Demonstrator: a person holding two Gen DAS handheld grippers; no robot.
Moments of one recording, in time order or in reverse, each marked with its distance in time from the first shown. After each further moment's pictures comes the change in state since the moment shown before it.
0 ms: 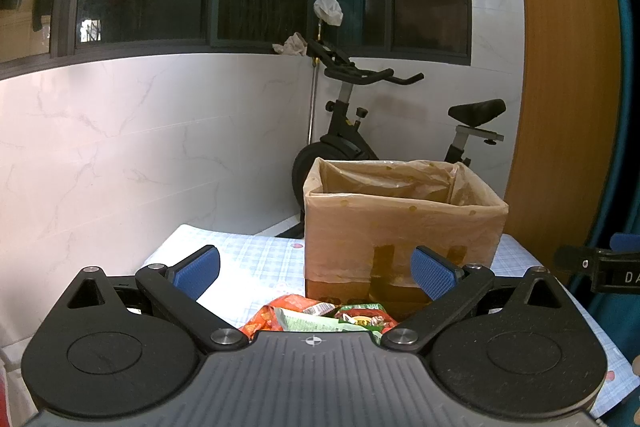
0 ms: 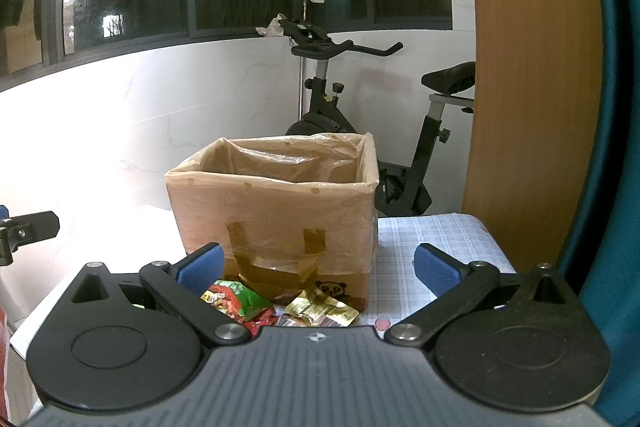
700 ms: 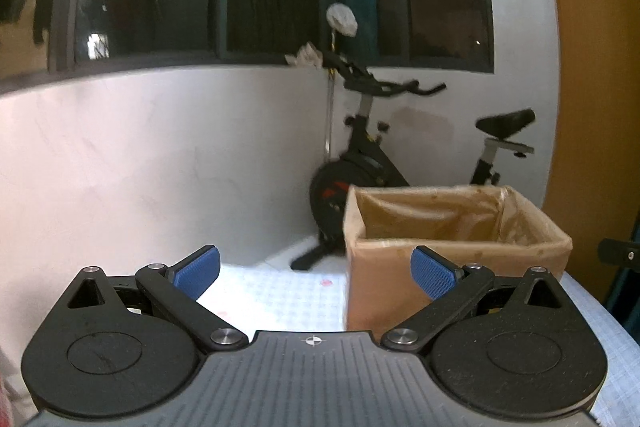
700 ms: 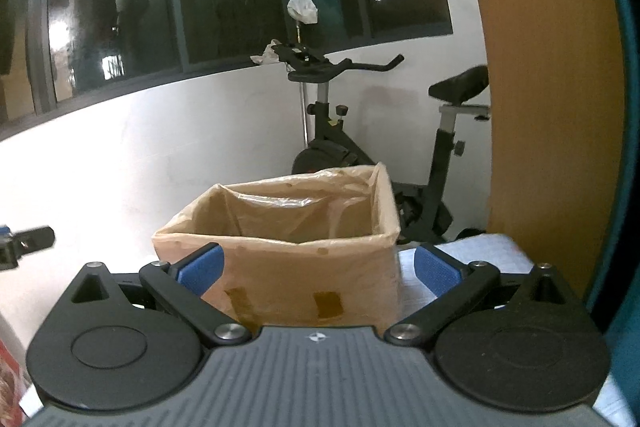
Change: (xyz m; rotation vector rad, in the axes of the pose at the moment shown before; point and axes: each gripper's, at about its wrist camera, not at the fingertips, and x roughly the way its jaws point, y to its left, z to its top) left arm 0.074 0.030 0.027 0.011 -0.024 0.027; right arm 0.076 -0.018 0.024 0.130 -0.074 0.064
